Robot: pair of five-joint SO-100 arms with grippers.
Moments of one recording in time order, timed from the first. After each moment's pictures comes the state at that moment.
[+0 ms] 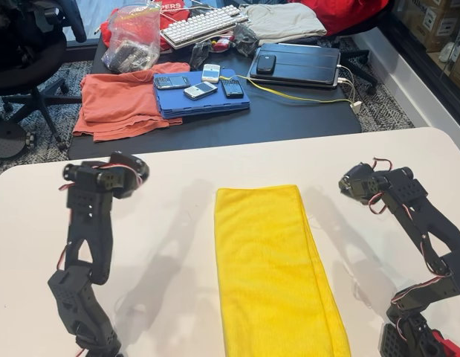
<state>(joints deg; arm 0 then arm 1) -22.7 117.7 97.2 68.2 -19.1 27.4 84.3 38.2 96.7 6.7</state>
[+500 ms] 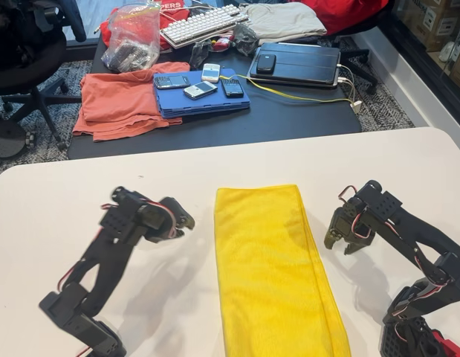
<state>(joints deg) -42.6 117.7 96.9 100.7 -26.5 45.1 104.1 69.6 96.2 16.4</state>
